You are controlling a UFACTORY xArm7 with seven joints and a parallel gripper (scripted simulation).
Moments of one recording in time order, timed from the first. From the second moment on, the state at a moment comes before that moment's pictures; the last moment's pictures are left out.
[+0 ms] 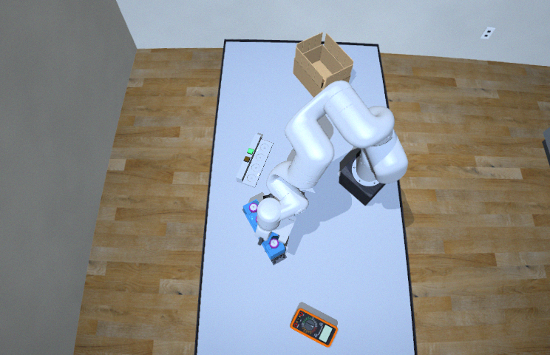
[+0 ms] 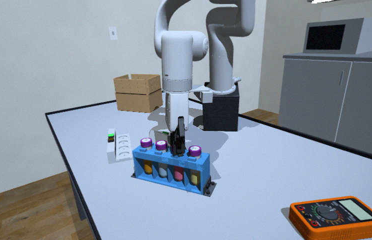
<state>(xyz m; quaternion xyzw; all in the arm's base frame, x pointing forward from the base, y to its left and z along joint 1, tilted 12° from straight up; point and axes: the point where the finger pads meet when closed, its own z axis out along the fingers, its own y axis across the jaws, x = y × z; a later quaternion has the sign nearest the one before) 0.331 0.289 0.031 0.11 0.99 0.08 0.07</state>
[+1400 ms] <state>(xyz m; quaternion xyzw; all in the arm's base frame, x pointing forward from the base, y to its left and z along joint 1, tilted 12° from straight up) 0.332 0.288 0.031 0.53 0.84 0.12 -0.01</state>
